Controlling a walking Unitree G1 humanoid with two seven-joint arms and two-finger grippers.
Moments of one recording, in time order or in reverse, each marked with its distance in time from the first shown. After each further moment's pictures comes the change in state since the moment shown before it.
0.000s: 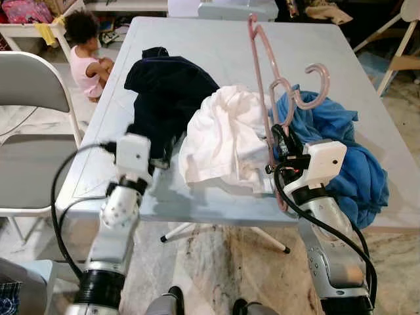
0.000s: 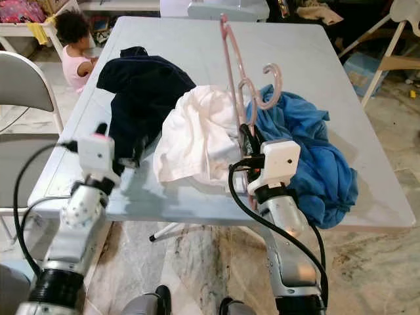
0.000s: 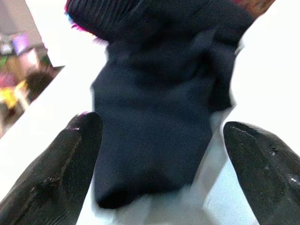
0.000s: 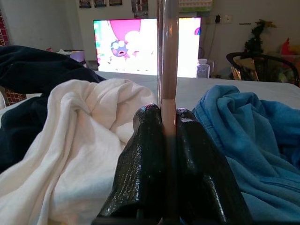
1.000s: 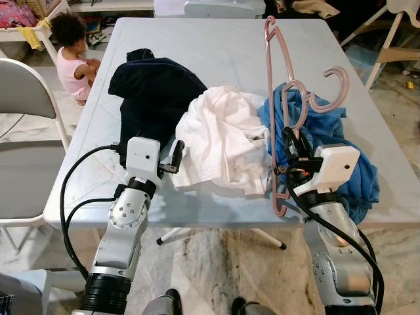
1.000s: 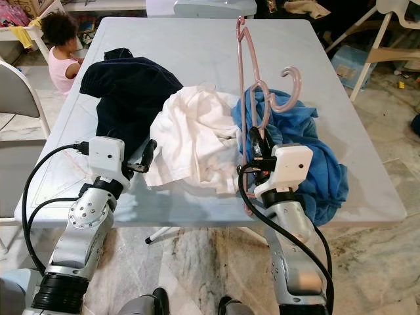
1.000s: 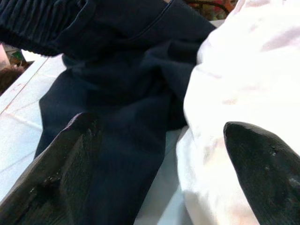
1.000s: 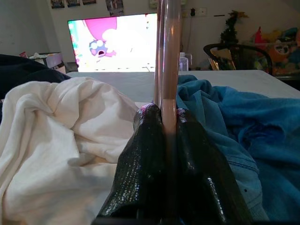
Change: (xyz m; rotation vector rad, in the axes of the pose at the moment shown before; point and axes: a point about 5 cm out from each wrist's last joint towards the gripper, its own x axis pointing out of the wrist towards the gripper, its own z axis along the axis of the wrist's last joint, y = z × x) left arm 0.005 -0.016 0.017 -0.025 0.010 -0.062; right arm -0.009 -0.010 0.003 0.037 0.006 -0.063
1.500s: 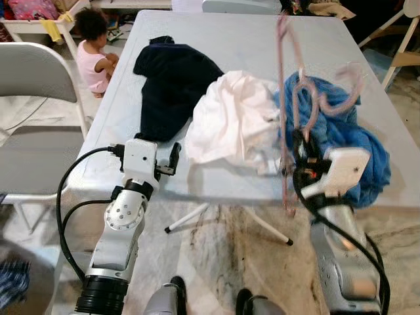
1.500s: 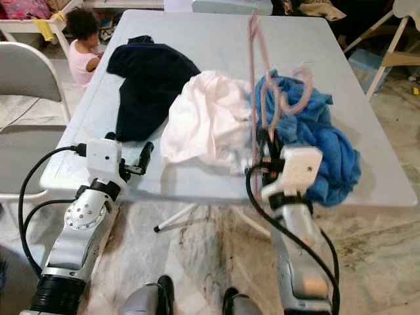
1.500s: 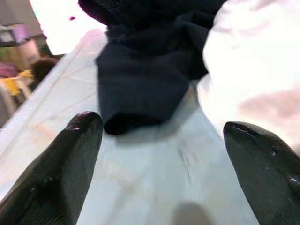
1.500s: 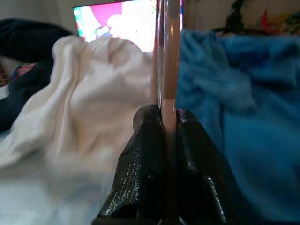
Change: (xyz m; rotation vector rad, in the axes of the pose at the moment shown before) left arm -0.001 0.002 -0.002 0.007 0.019 0.001; right arm -0.014 -0.015 -0.012 -0.013 0.072 -0.068
